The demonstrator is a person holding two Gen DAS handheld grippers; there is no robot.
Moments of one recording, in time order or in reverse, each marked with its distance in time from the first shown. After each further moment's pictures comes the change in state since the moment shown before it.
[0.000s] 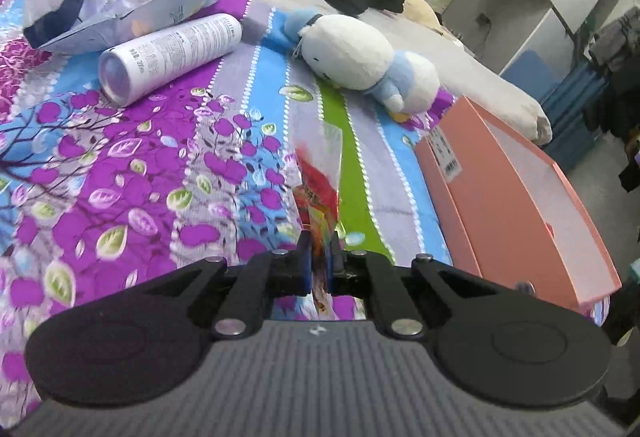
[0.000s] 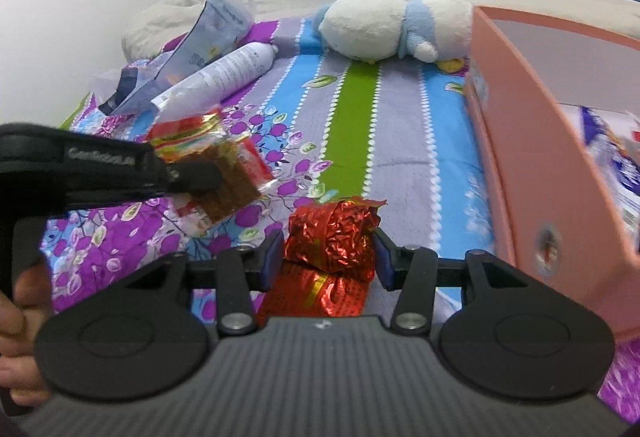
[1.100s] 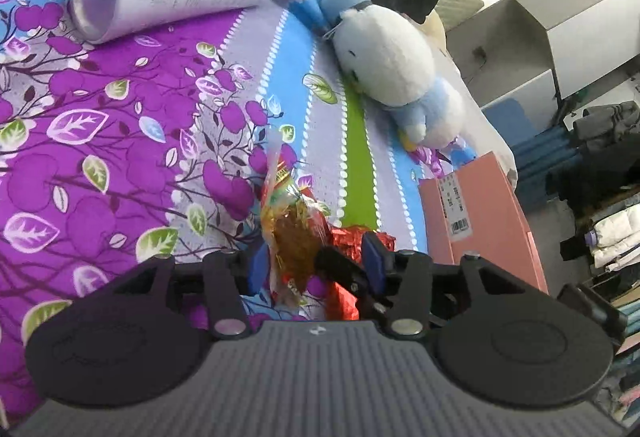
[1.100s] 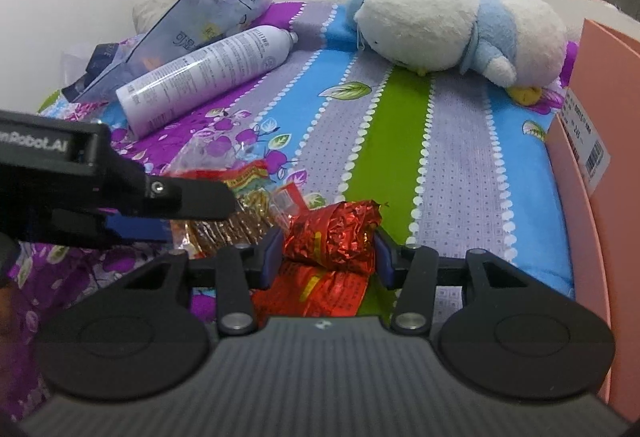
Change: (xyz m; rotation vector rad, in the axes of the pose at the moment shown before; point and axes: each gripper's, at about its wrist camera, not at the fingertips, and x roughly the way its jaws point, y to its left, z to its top) left arm 0.093 0.079 0.038 -0.296 0.069 -0.214; right arm 0.125 0.010 0.045 -0.152 0.016 0.076
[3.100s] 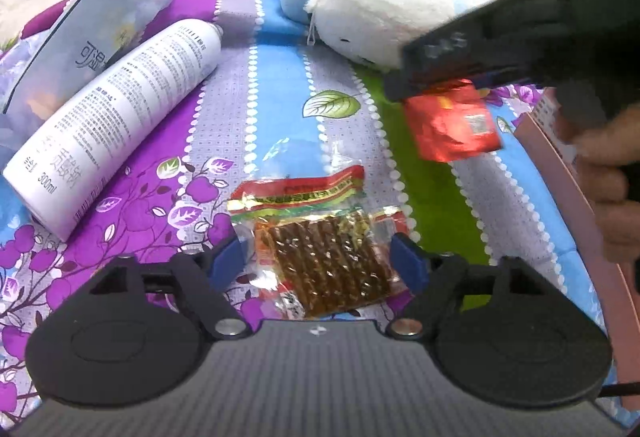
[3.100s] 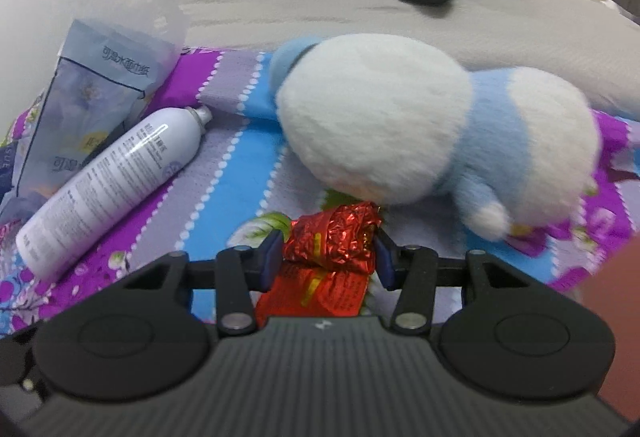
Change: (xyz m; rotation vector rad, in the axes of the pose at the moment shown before) left arm 0.077 -0.067 0.023 0.549 0.012 0.415; right arm 0.069 -0.058 0.129 0.052 0.099 -0.103
